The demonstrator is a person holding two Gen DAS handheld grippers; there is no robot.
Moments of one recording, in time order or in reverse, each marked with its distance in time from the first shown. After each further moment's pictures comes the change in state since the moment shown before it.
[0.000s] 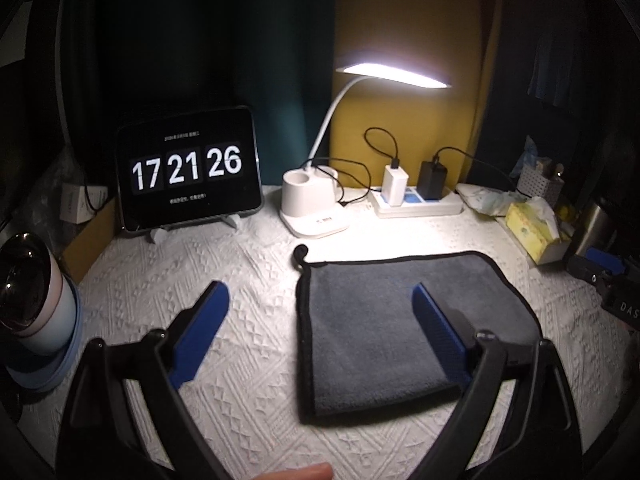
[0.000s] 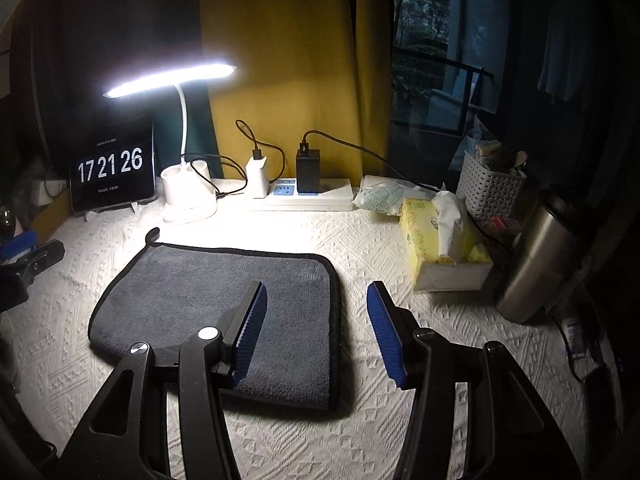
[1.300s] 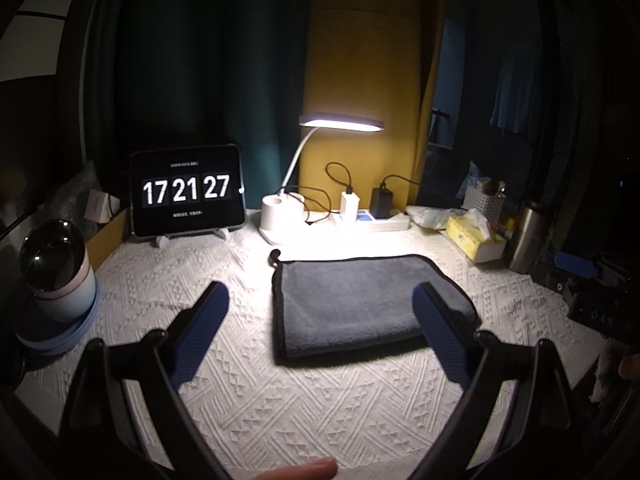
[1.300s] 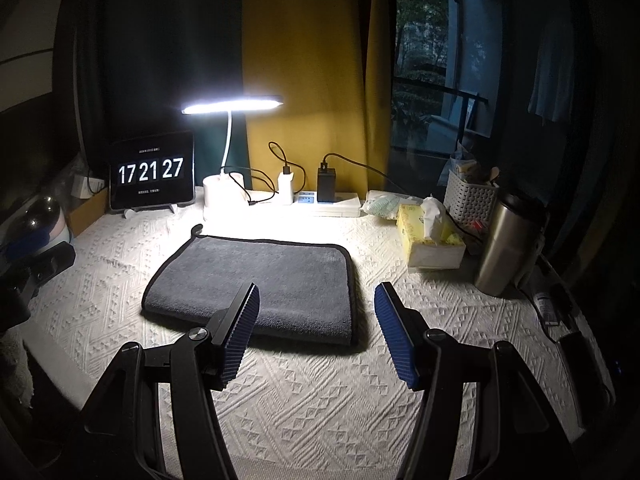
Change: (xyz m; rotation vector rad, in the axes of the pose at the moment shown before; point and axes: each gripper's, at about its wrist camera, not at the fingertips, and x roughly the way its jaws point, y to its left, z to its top) left arm -0.115 -0.006 -0.049 0.000 -0.156 -0.095; right arm -0.107 0.032 -0.047 -0.019 -0.102 0.002
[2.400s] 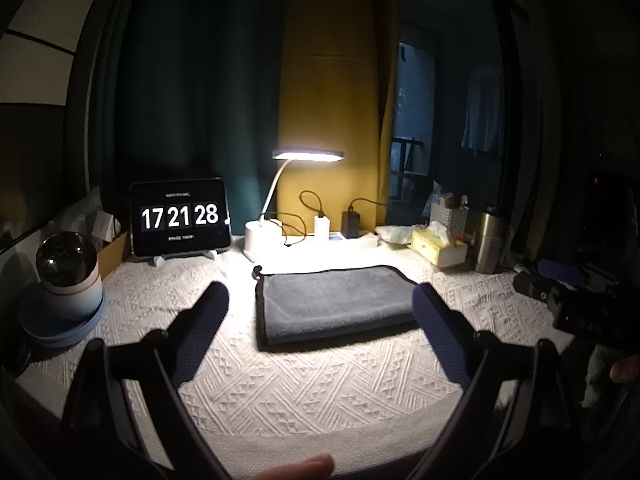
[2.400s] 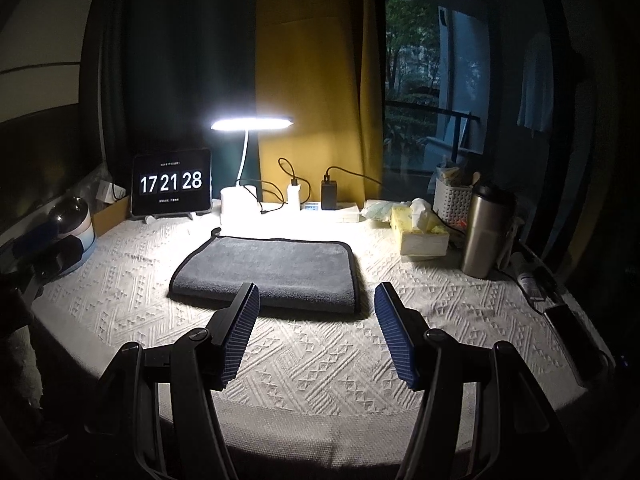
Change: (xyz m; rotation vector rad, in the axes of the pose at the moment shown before) left arm -0.076 -0.019 -0.038 0.053 -0.146 -0.070; right arm -0.071 0.010 -0.053 0.018 -0.110 0.001
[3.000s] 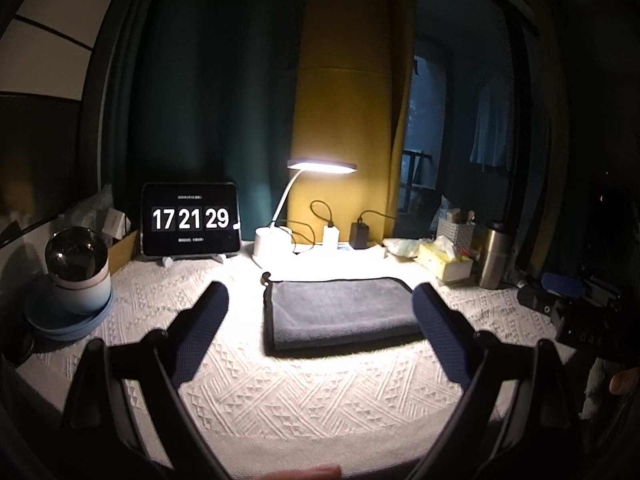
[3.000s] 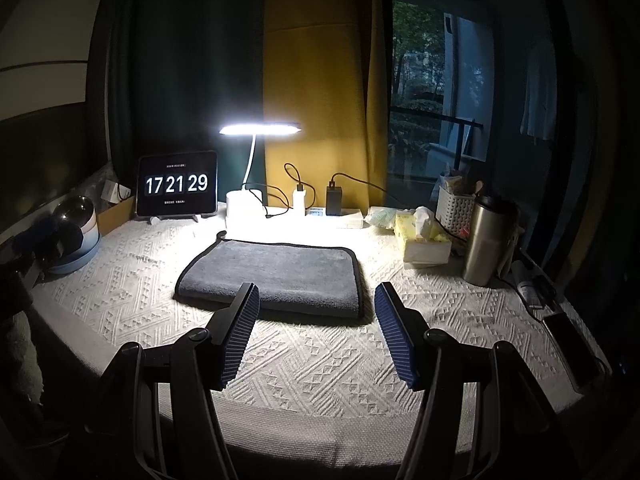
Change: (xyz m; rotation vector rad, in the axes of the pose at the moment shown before) left arm -0.008 0.010 0.002 -0.048 -0.031 0.021; right arm -0.004 0.006 0.004 -0.020 -0.010 0.008
